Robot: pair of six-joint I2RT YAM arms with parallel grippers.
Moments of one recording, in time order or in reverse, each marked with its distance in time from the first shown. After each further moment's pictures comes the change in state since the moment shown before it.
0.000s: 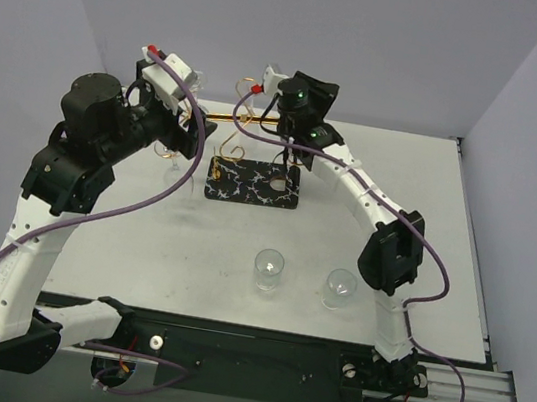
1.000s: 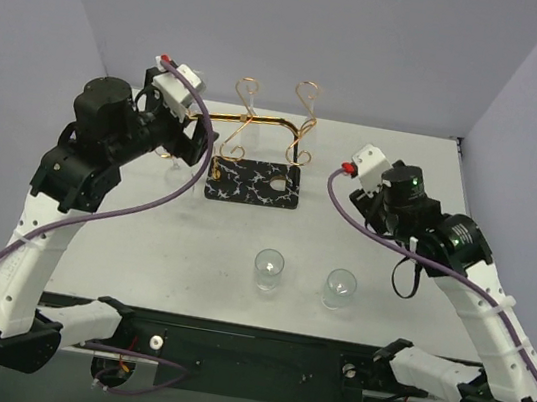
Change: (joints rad) left arm 0.003 0.002 -0.046 -0.009 0.020 0.034; right arm -0.012 -0.968 -0.615 -0.758 -0.340 0.667
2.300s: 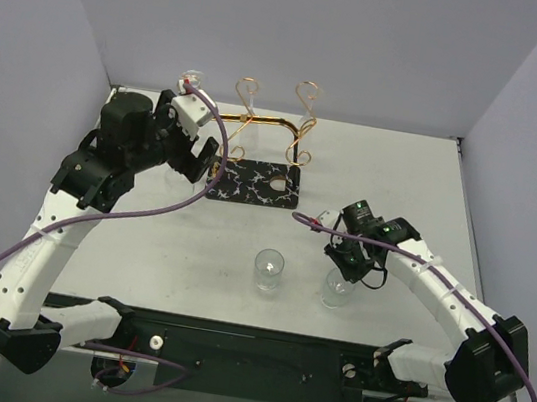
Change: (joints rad) left arm 0.000 -0.003 -0.156 -0.024 -0.013 0.075; right arm -0.113 0.105 -0.537 -0.006 -0.595 0.133
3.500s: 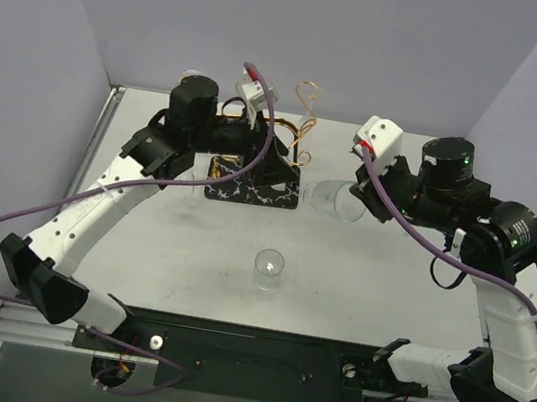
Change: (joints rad) left arm -0.169 0.267 0.111 0.287 0.537 -0.483; right arm 0.097 -0.032 1.006 -0.256 -0.064 -0.011
